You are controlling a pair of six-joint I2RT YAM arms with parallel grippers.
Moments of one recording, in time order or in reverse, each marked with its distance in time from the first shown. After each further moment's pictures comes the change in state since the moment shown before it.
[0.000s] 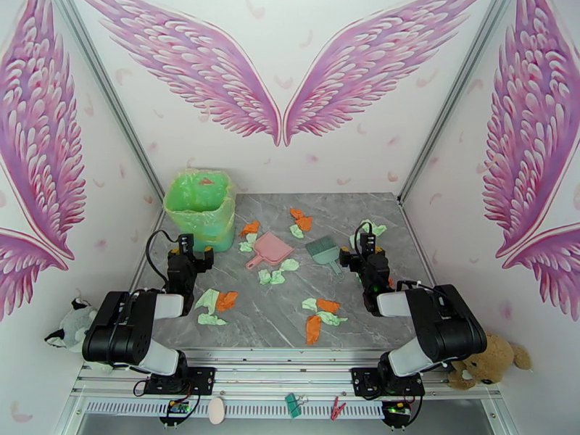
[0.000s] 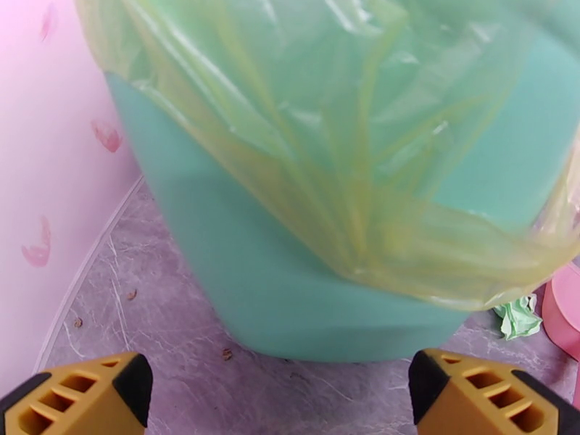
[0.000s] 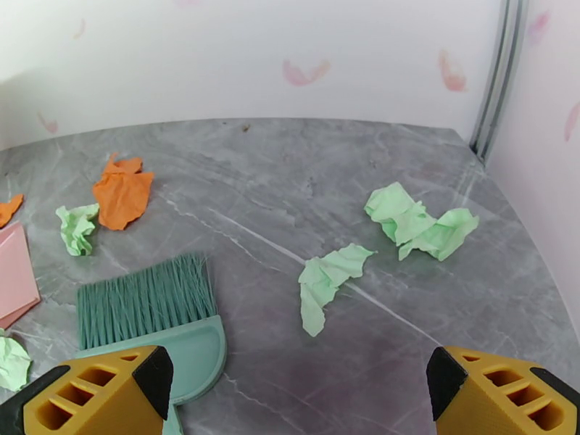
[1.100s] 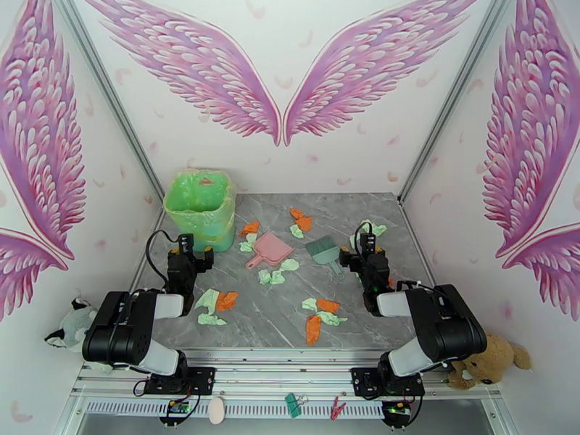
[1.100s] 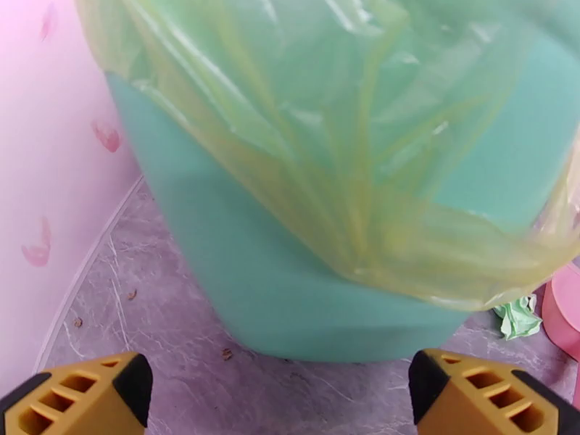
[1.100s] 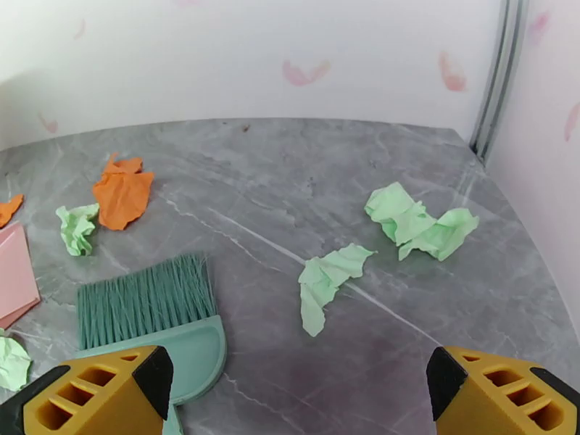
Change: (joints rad) left arm 0.000 0.000 0.000 0.000 -0.003 0.000; right arm 0.000 0.000 0.000 0.000 0.000 0.000
